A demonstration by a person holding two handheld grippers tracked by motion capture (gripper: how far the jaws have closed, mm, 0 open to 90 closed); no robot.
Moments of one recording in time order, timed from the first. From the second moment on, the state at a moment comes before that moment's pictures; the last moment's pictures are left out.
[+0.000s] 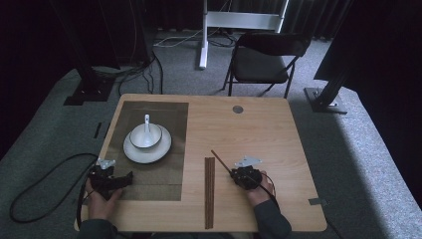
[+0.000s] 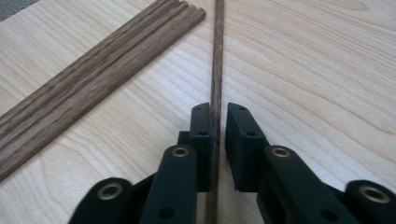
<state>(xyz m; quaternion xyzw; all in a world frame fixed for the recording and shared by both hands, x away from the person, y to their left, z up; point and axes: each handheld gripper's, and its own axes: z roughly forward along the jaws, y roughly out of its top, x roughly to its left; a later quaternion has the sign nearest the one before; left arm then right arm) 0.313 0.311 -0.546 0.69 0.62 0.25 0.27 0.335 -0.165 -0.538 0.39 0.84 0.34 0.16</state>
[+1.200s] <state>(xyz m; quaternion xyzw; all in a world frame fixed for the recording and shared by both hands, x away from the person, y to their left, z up) 0.313 0.311 -0.546 0.69 0.62 0.25 0.27 0.337 -0.169 -0.520 0.40 0.83 0.36 0.19</state>
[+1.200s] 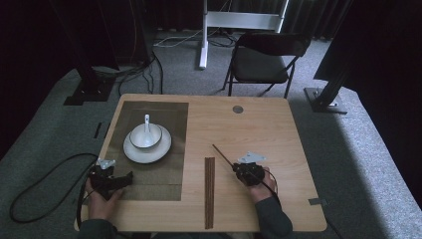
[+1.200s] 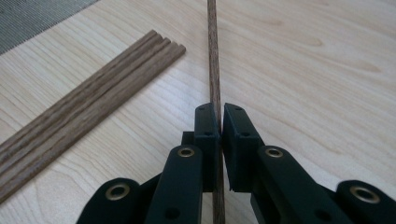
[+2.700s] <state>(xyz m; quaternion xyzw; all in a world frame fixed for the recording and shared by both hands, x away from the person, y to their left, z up) 0.313 0.311 -0.546 0.69 0.62 0.25 0.27 0.342 -0.121 -0.489 0.30 0.85 0.38 0.20</state>
